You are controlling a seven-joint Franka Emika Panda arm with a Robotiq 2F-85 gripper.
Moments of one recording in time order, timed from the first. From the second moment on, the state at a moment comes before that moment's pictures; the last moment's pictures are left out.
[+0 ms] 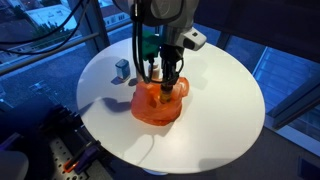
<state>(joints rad) -0.08 0.35 -0.20 -2.15 0.04 2.38 0.39</state>
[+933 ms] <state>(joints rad) -0.08 0.29 -0.19 -2.10 0.03 2.22 0.35</state>
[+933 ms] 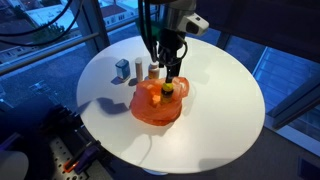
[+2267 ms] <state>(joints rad) -0.06 -0.02 -0.06 -1.88 -0.02 1.73 -0.02</state>
